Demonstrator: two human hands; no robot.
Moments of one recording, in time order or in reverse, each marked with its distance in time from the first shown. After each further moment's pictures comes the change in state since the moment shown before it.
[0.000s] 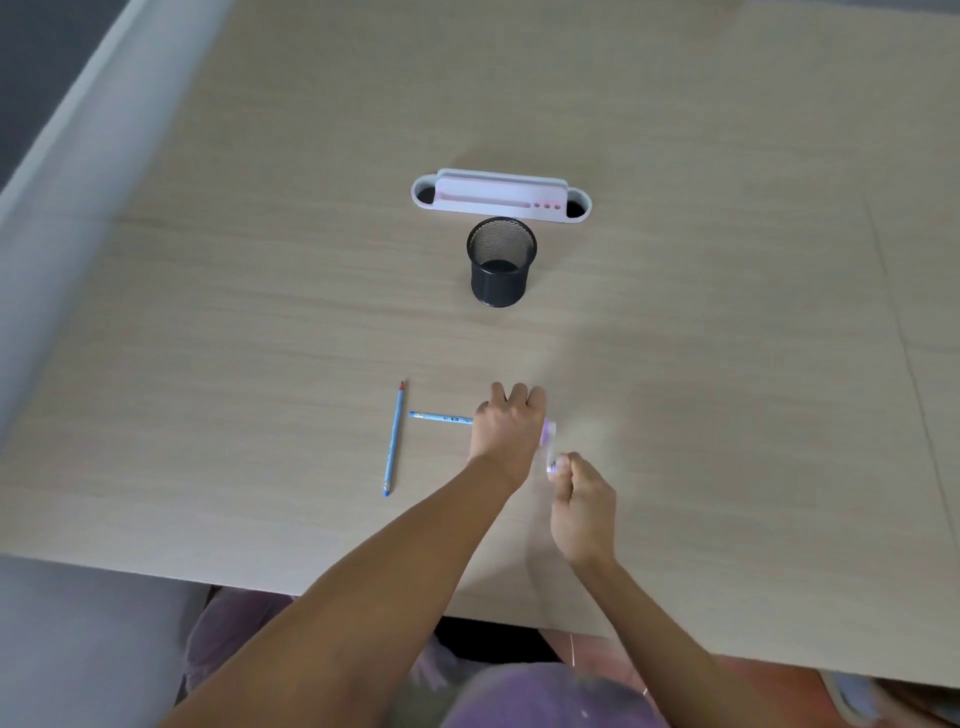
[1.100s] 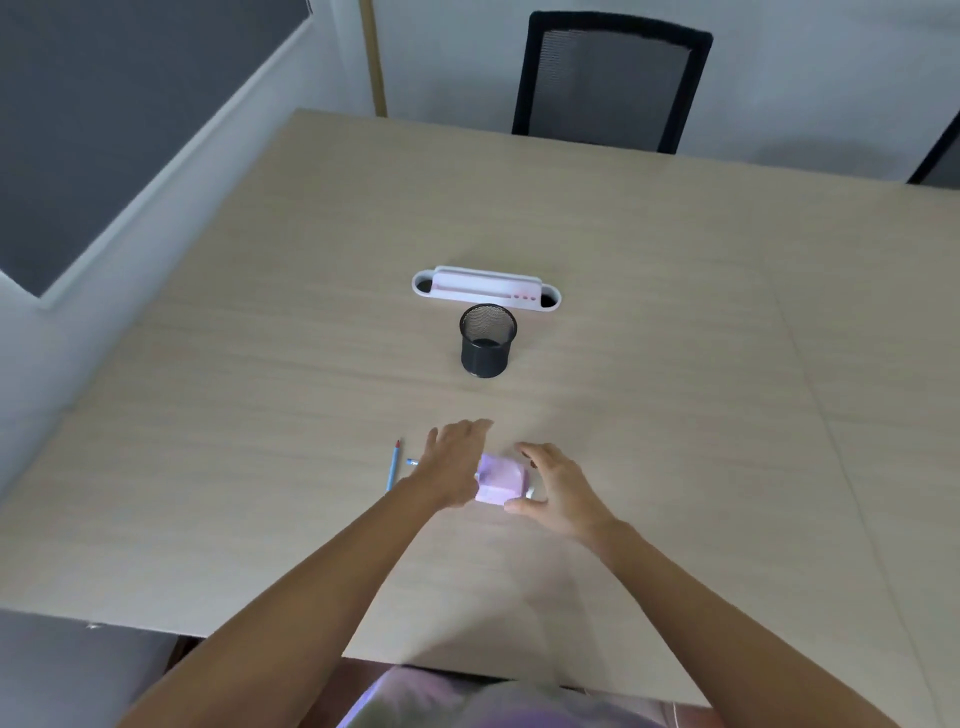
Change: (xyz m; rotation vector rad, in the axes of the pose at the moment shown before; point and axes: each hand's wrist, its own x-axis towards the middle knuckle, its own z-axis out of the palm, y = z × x) left_hand -0.004 -0.066 -0.023 -0.366 -0.279 0.092; right_hand 0.060 -0.039 -0.043 -0.188 -0.403 -0.371
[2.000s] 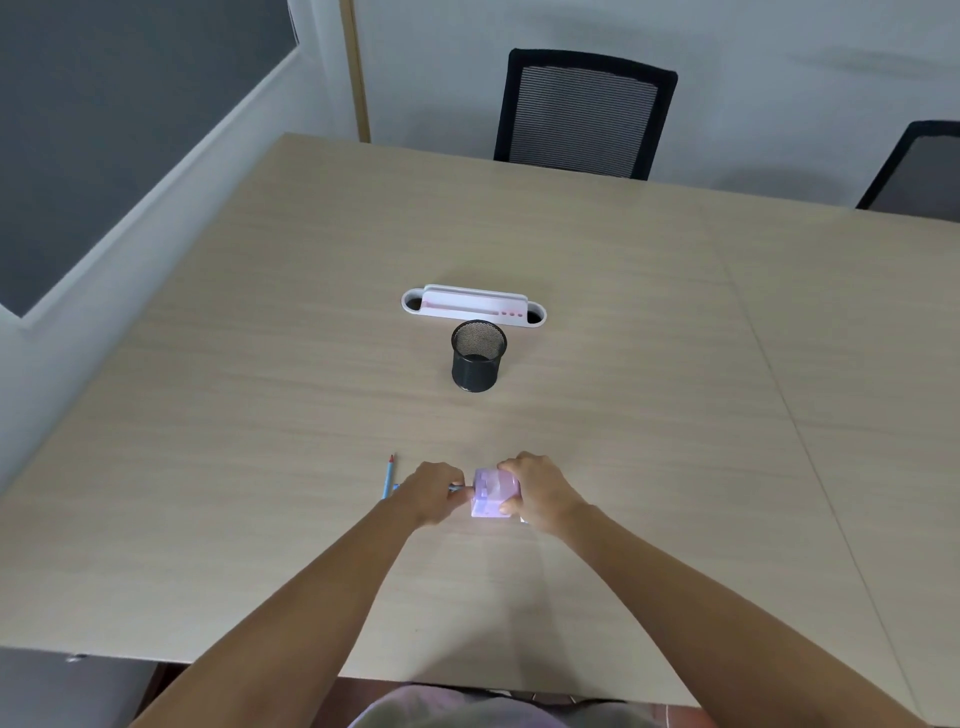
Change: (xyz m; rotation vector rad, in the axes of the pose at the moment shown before) left_hand -0.002 -0.034 0.021 -0.226 -0.097 -0.038; right_hand 0.021 -0.032 -0.004 -0.269 -0.135 0.095
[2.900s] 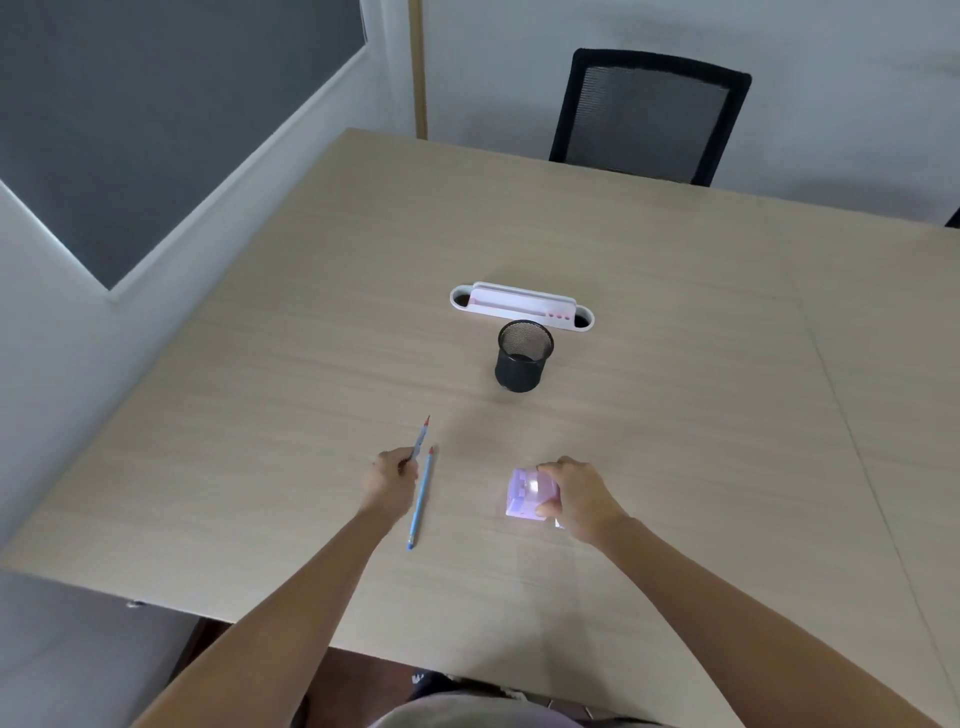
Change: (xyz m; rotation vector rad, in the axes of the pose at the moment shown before) left_hand -0.041 -0.062 -0.015 -0.474 0.495 -0.356; right_hand 0.000 0.004 0.005 -0.003 0.071 -0.064
